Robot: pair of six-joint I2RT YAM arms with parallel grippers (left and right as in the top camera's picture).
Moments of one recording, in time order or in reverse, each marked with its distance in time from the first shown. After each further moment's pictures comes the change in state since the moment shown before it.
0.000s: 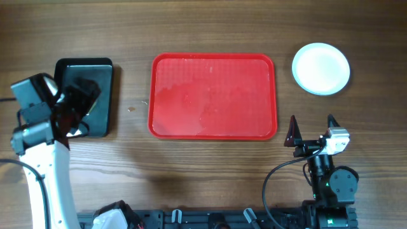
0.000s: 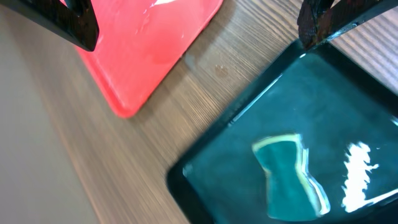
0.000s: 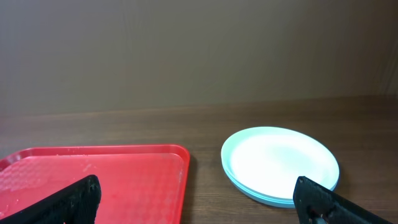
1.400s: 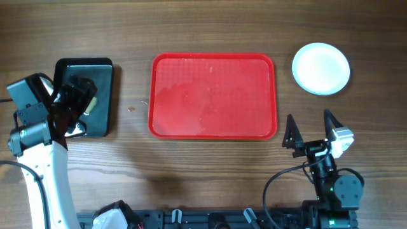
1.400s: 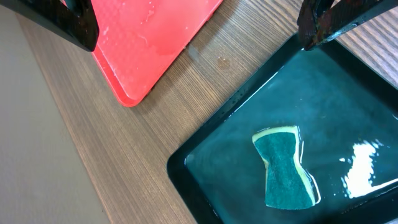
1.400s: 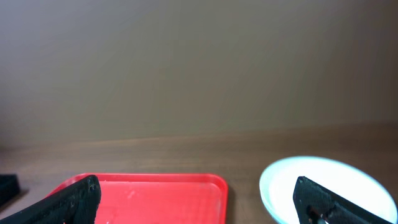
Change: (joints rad) left arm 0.047 0.002 0.006 0.019 0.003 -0.045; right arm 0.000 0.008 0.018 0.101 -0.100 0.115
